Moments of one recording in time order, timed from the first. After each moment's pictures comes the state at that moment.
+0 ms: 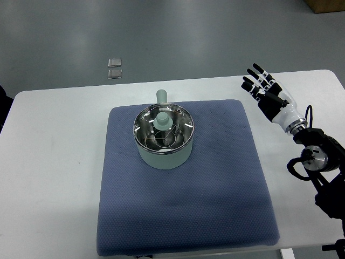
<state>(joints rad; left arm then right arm) -0.02 0.00 -0.05 -0.16 0.00 -0.02 0.04 0.41 -0.14 1.30 0.91 -0.61 0.32 0.19</state>
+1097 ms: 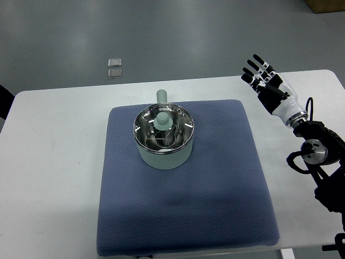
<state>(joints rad) -0.02 0.00 -0.05 -0.16 0.00 -0.02 0.04 0.44 -0.15 1.30 0.91 -0.61 0.32 0.19</state>
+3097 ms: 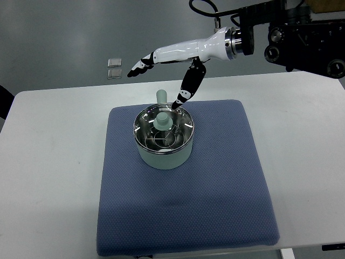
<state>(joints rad) -0.02 0.00 -0.05 -0.16 0.00 -0.02 0.04 1.65 -0.37 -0.22 1.12 -0.97 0.31 0.43</state>
